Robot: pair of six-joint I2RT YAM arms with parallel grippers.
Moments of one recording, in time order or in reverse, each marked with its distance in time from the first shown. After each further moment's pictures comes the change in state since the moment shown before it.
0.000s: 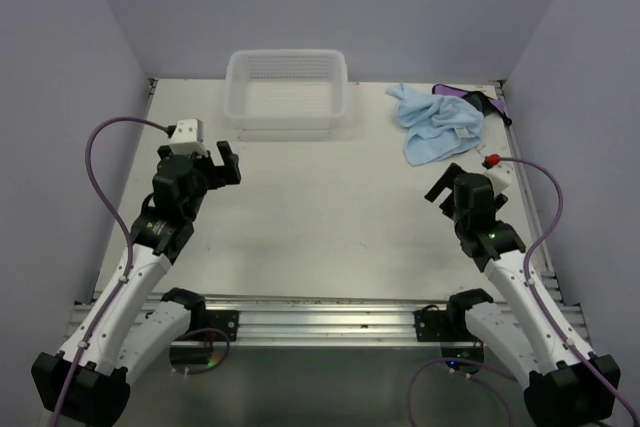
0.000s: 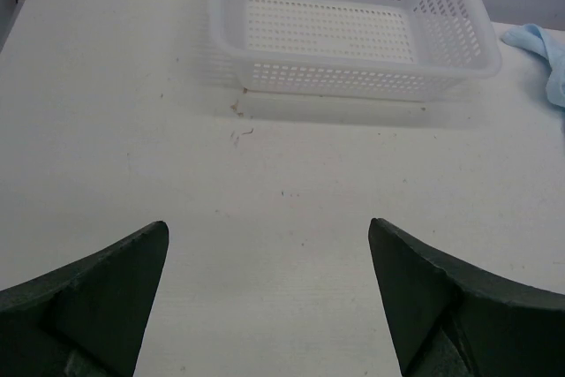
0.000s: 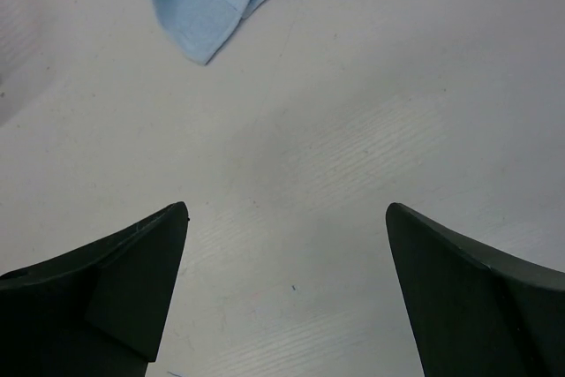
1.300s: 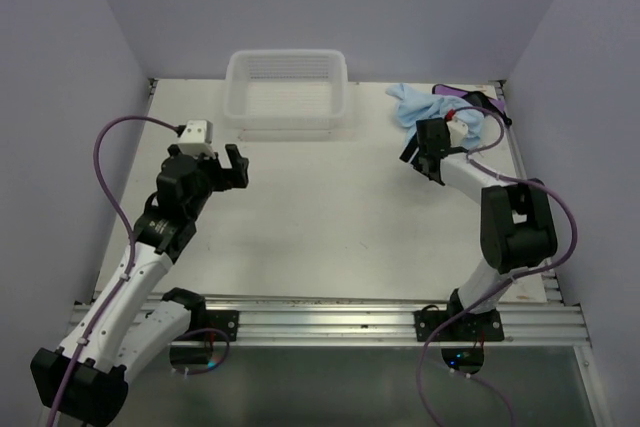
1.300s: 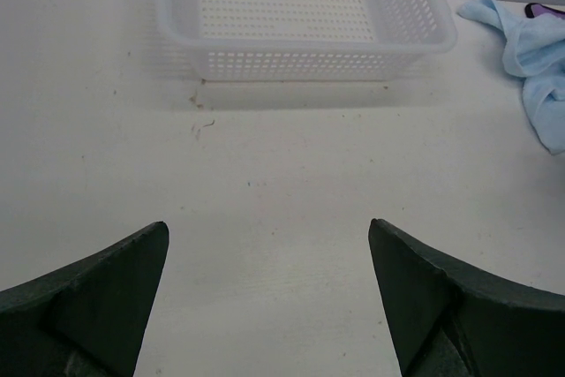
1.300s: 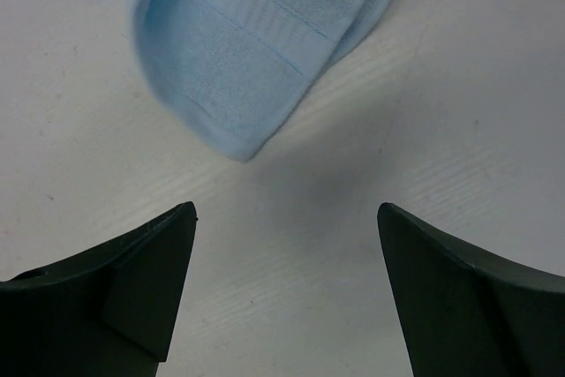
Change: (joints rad) left arm -0.018 0.009 0.000 0.001 0.080 -0.002; right arm -0.048 0.863 0.390 0.225 -0.051 0.029
